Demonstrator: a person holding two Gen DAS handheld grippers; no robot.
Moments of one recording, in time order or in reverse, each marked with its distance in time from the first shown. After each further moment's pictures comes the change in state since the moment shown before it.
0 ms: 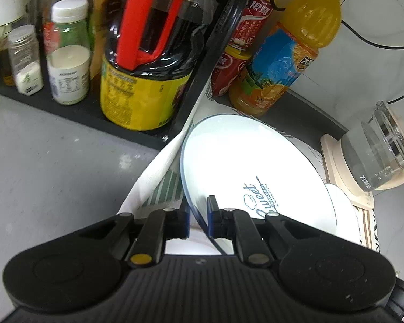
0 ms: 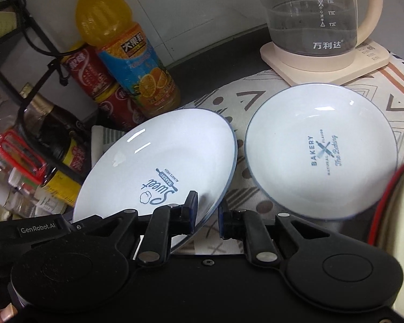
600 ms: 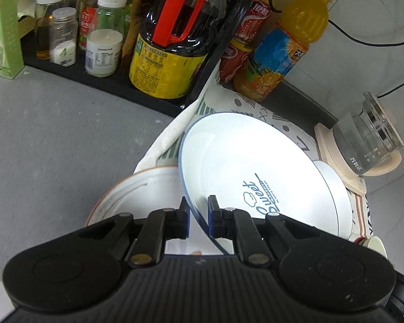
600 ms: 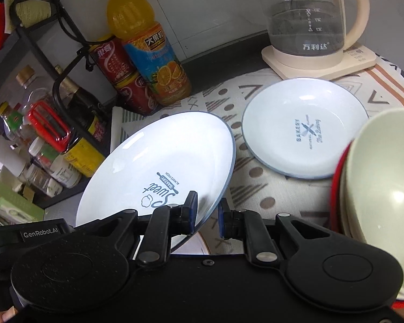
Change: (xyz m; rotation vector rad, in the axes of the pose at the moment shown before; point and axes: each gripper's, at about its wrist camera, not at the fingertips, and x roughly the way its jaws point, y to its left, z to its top) left arm -0.046 0.024 -0.047 -0.030 -0.016 -0.003; right arm -0.048 -0.004 -0.039 -0.055 -0.017 0.019
